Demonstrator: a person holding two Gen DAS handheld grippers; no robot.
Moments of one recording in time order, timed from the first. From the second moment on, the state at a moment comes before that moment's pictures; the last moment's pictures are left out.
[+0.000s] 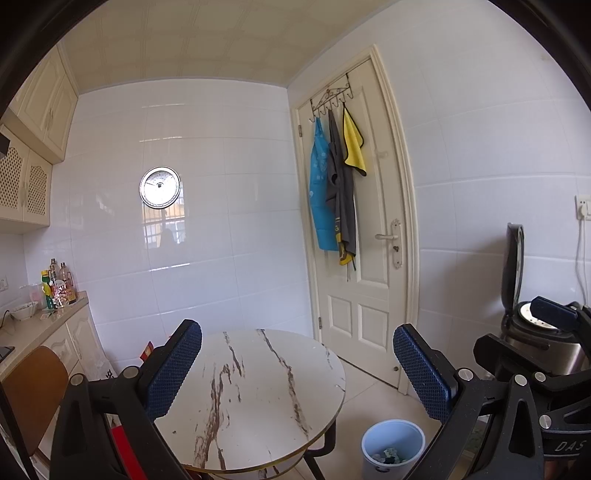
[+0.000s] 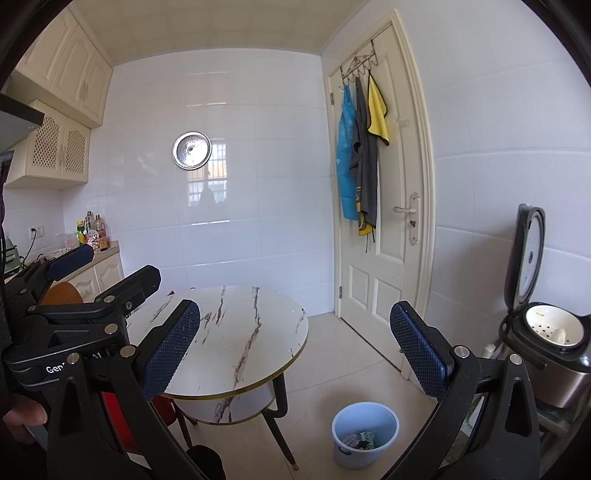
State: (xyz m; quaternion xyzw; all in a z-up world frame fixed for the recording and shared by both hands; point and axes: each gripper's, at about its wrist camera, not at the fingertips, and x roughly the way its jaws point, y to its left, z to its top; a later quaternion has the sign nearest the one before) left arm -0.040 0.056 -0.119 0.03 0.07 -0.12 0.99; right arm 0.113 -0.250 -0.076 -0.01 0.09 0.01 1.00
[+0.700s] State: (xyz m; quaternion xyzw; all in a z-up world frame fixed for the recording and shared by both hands) left arm -0.031 0.067 -0.122 0.03 0.07 -0.12 0.99; right arm 0.114 -0.248 -0.076 -0.01 0.10 0.01 1.00
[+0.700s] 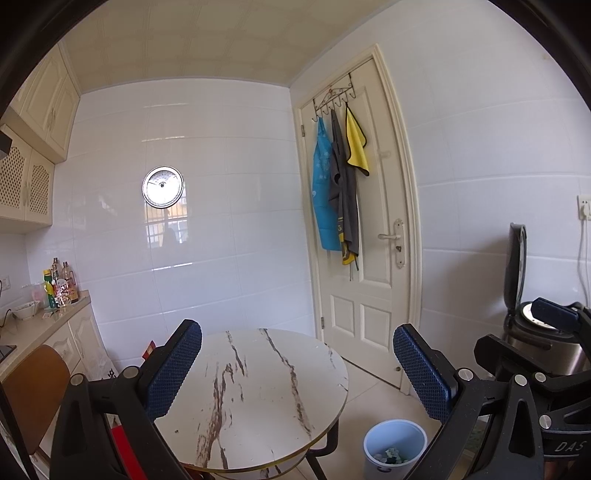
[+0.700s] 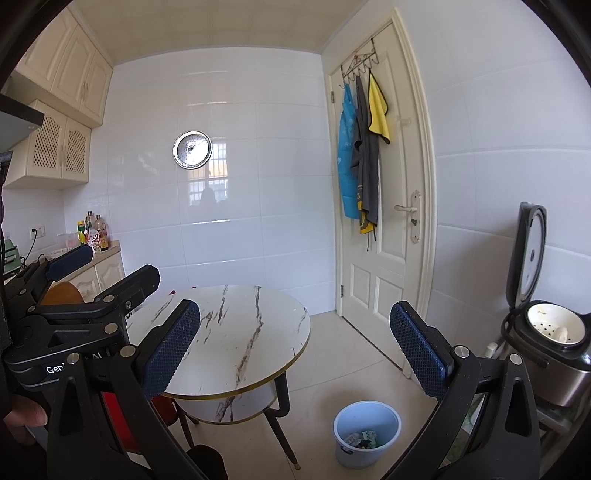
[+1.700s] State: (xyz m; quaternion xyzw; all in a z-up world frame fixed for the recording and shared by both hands) left arm -0.033 0.069 -0.121 0.03 0.07 -0.11 0.99; right arm 0.115 -0.248 -0.077 -0.01 0.10 0.01 1.00
